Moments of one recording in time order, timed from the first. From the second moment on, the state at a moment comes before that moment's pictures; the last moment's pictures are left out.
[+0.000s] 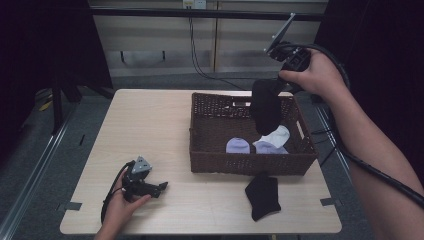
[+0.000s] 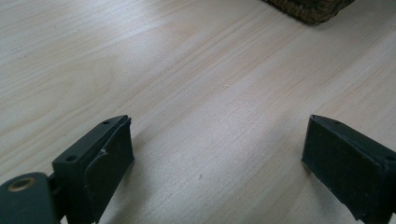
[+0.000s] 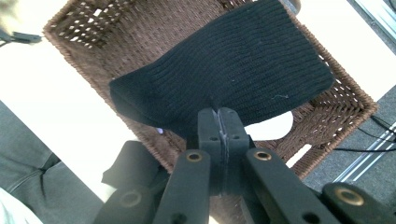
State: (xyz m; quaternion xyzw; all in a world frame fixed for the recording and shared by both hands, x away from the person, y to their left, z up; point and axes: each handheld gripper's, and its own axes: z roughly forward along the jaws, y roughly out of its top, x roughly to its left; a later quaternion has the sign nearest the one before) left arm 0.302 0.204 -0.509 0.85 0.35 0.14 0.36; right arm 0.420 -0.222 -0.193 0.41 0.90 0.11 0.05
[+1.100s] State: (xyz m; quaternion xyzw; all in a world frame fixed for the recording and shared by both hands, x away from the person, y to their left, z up) left arm 0.303 0.205 -0.509 0.86 0.35 0.14 0.36; right arm 0.329 -0.190 -0.180 0.31 0.94 0.14 0.01
